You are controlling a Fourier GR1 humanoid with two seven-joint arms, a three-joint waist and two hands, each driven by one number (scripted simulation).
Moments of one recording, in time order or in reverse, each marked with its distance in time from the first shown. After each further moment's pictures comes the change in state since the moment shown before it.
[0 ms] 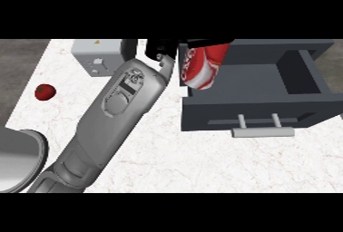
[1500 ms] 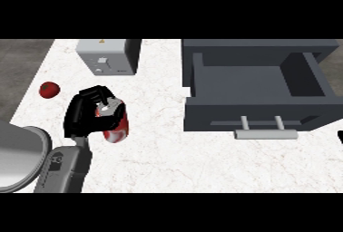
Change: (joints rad) left arm 0.825 0.037 0.334 -0.222 -0.030 -0.487 -0.440; right arm 0.041 0.029 0.061 -0.028 0.038 -0.021 -0.013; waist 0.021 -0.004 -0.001
